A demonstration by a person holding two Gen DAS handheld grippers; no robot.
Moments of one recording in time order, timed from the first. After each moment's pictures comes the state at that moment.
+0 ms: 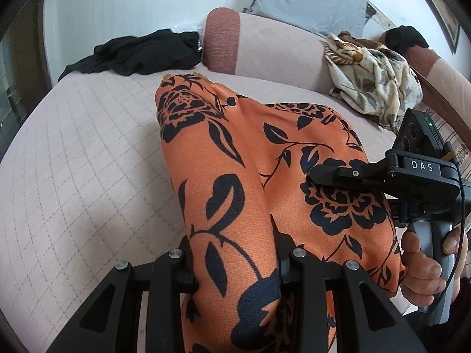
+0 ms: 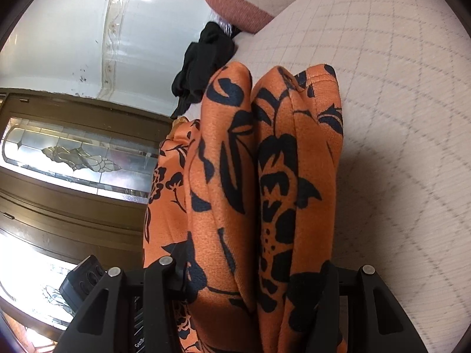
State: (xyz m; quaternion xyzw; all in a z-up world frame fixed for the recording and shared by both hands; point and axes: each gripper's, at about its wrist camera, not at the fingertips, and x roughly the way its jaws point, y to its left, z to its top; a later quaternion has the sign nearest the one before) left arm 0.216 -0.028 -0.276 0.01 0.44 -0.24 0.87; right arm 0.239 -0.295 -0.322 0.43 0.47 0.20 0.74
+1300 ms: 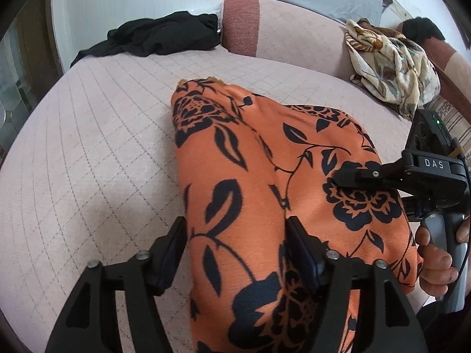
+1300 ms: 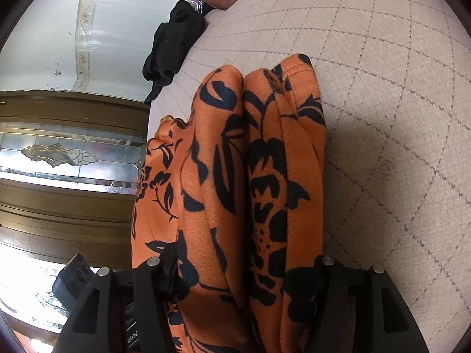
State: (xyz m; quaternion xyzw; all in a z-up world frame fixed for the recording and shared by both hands) left arm 0.226 -0.012 -0.291 0.03 0.47 -0.20 0.86; right arm 0.279 -0.272 -0.335 0.42 0.53 0.18 0.72
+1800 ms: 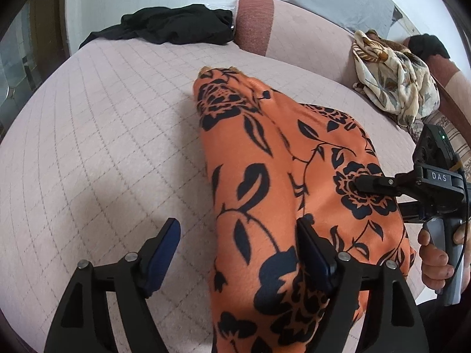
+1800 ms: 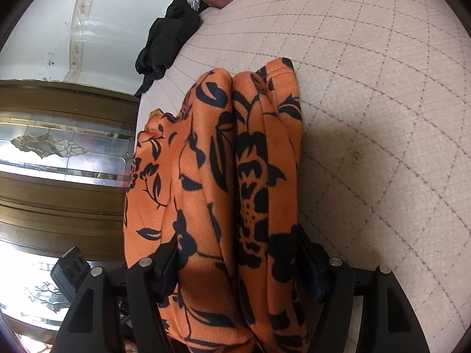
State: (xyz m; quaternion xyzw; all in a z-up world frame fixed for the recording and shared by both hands) left arm 0.215 0.017 -0.295 -0.01 0.48 -0.20 0.85; right arm 0.266 -0.283 -0.326 0.38 0.55 0.16 0.73
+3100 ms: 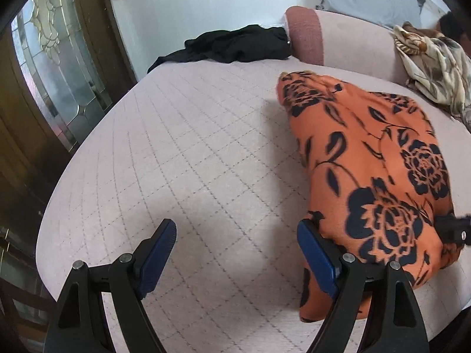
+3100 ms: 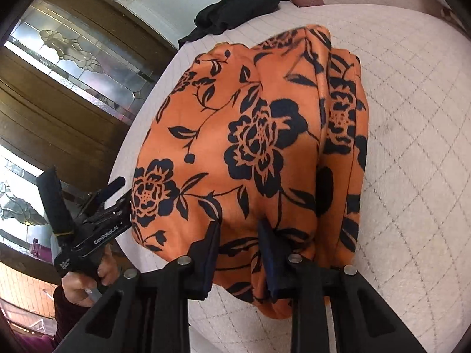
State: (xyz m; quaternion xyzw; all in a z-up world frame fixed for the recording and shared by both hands) left arm 0.164 0.055 -0.294 0.08 0.42 -0.03 0.90; right arm 0.180 -0.231 -0.293 0.19 0.53 0.23 0.79
